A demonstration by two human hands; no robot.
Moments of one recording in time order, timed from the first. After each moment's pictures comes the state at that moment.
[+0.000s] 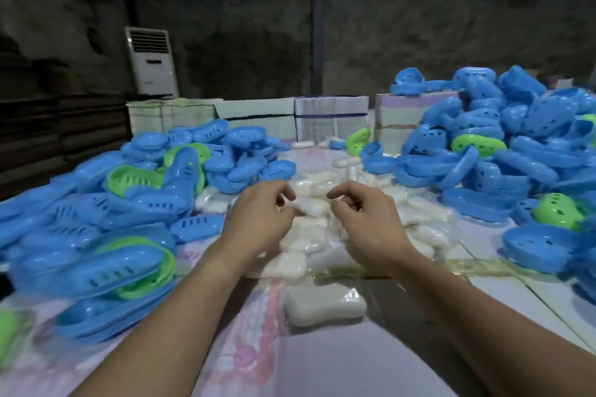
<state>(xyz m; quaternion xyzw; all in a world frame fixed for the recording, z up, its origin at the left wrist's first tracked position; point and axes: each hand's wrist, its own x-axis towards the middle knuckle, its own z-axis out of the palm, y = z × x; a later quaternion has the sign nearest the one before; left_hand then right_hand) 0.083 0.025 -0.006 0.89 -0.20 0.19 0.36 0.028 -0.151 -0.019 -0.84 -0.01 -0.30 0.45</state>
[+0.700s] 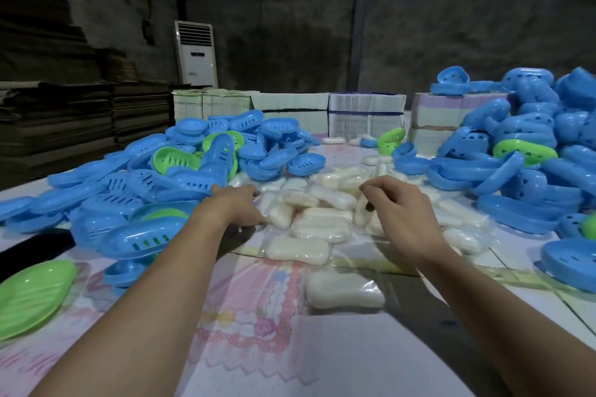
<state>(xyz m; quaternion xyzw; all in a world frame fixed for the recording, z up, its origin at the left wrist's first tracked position) 0.134 0.092 -0.010 0.99 -0.03 -0.03 0.13 0.016 -0.158 -0.011 -0.84 -0.01 -0.28 0.46</state>
